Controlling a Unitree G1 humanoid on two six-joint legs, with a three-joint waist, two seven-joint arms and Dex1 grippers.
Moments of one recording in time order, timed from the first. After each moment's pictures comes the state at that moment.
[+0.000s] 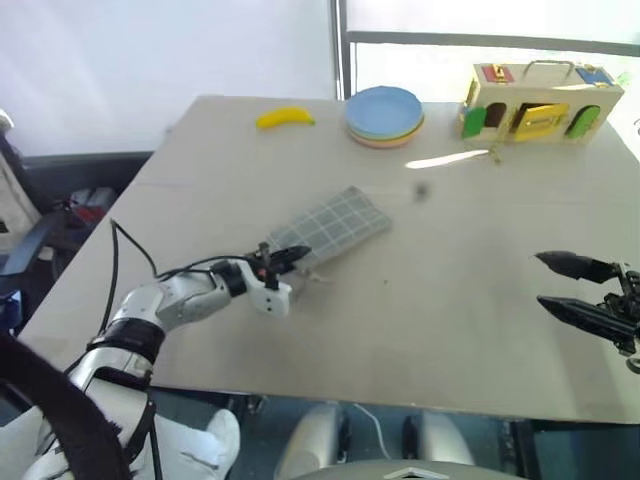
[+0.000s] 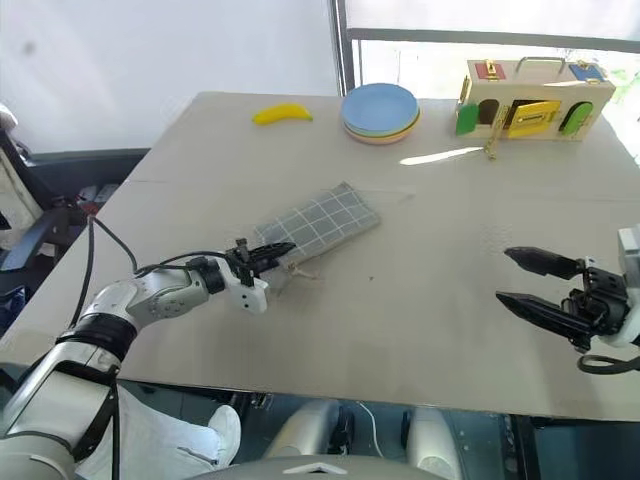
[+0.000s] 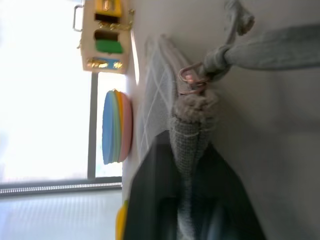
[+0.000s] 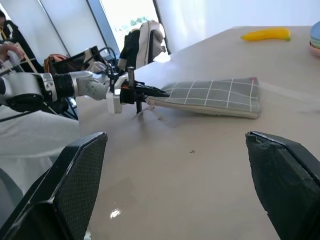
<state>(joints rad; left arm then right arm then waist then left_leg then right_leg) -0.56 0.74 -0.32 0.79 0.76 -1.06 0.03 0.14 -0.82 -0.59 -0.30 0.96 0.64 1.26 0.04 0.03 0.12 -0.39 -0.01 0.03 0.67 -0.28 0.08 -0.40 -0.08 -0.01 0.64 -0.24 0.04</state>
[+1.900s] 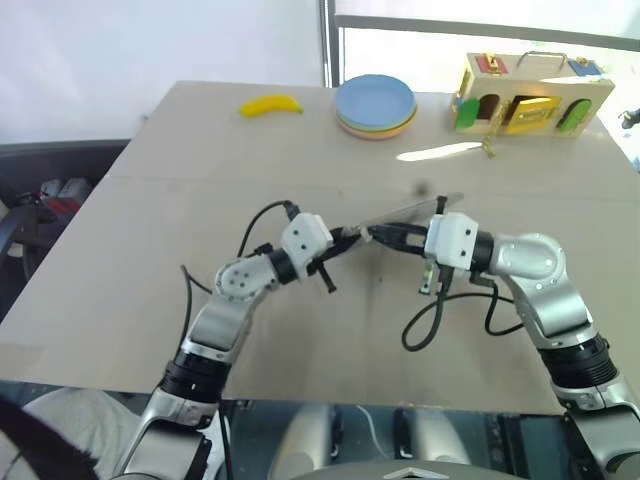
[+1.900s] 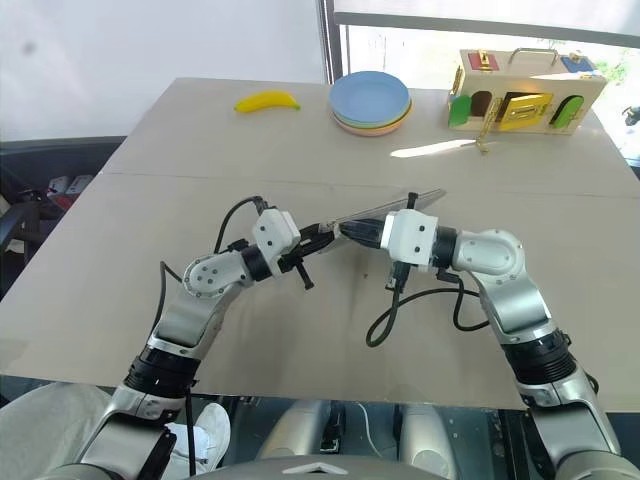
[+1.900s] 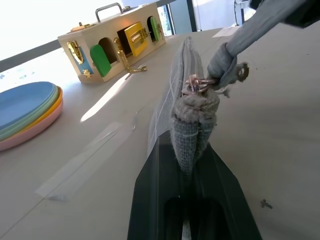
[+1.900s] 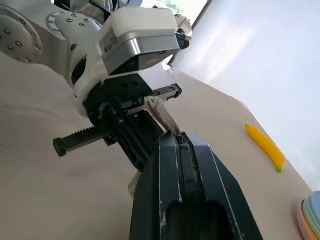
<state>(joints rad) -0.37 0.43 -0.19 -0.03 -0.18 -0.03 -0.74 -0.45 -0.46 0.20 -0.21 0.17 -0.06 0.96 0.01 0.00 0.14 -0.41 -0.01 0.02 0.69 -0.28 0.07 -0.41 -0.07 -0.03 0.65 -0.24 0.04</state>
